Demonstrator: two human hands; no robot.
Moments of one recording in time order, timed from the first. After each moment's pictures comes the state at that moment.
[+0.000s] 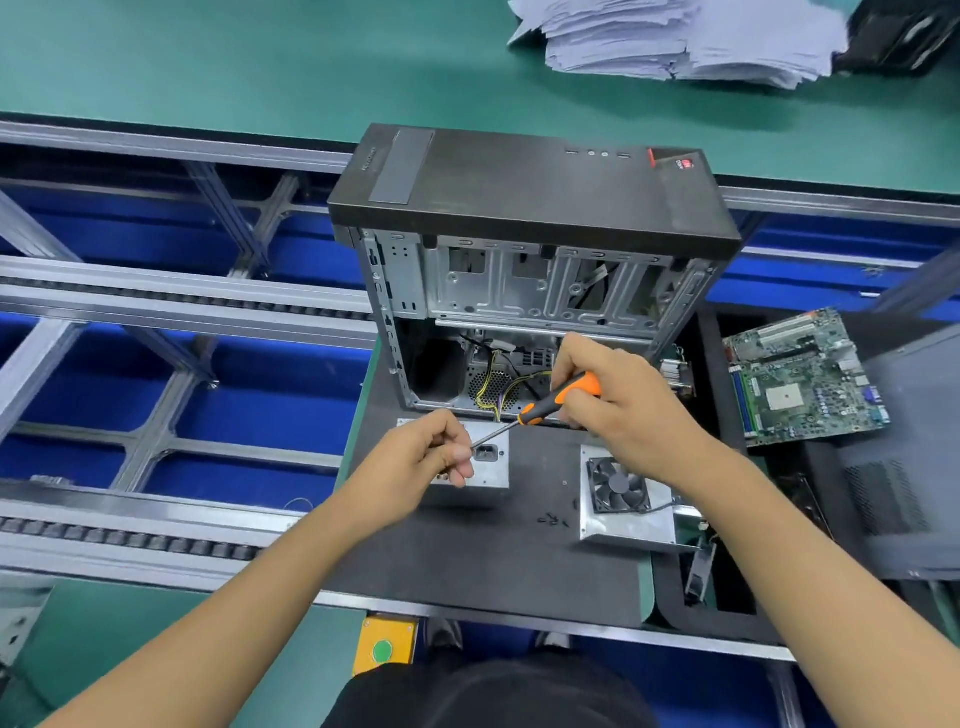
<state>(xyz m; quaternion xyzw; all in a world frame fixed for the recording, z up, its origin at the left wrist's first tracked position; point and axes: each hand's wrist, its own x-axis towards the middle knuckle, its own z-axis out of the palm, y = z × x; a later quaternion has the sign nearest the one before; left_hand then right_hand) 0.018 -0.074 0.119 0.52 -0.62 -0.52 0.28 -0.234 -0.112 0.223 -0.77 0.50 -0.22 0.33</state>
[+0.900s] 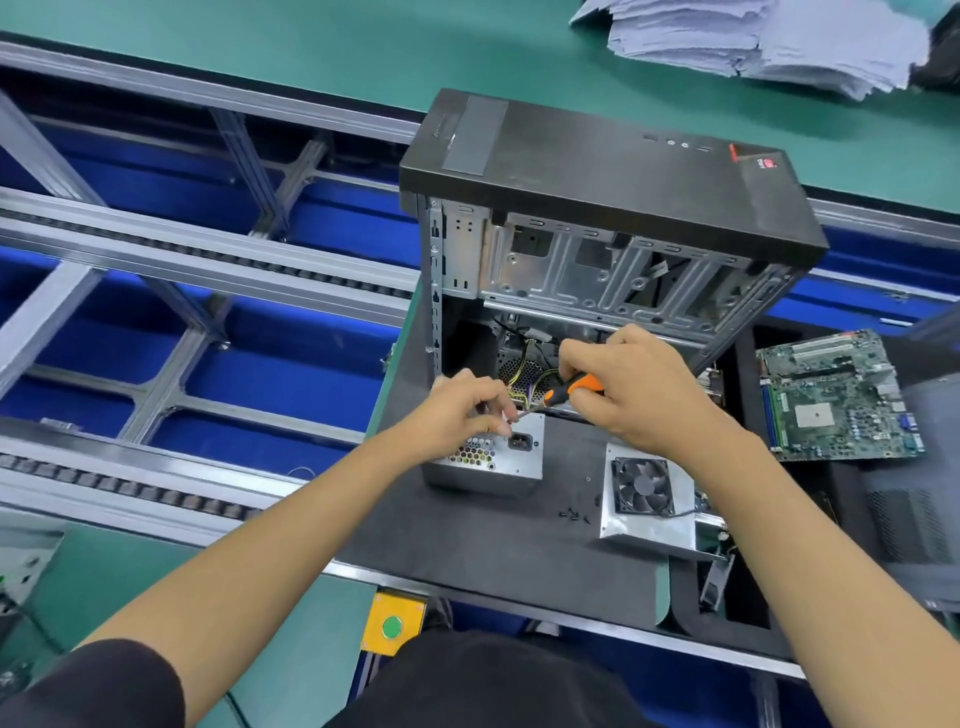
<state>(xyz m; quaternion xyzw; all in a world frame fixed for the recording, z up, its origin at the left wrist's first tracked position) 0.033 -0.131 0.063 0.49 -0.75 -0.40 0.22 -0.204 -0.139 0.198 -0.89 0.44 -0.06 0.06</state>
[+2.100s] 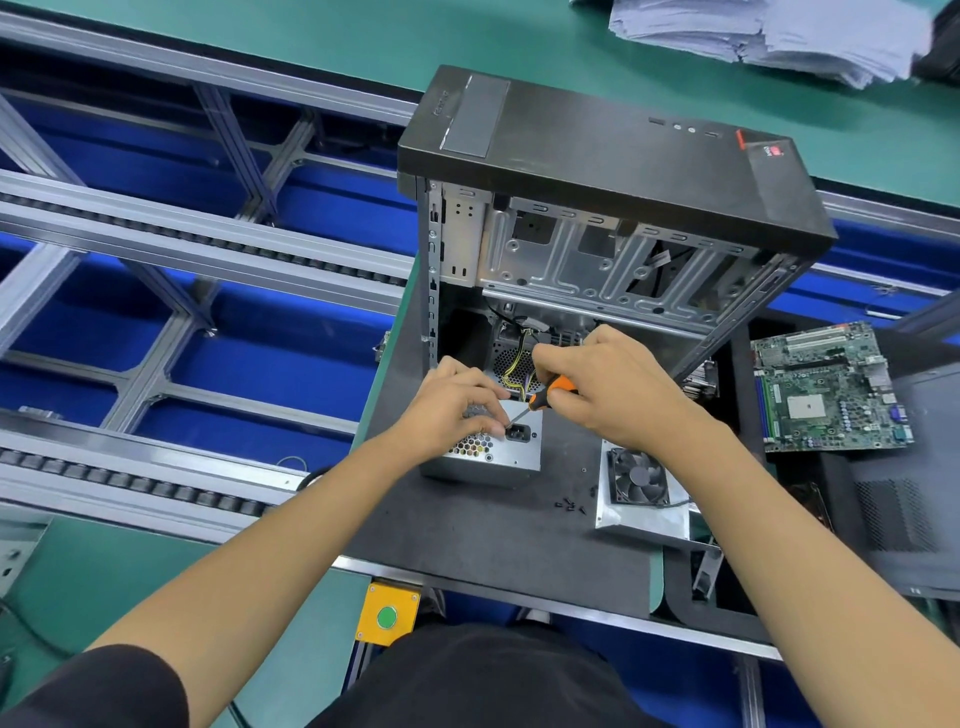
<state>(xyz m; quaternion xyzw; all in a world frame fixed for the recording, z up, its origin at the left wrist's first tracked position) 0.032 -0.128 0.037 0.50 -0.78 -0.30 0.24 -0.188 -0.146 0.175 -0.91 0.40 0.00 0.07</state>
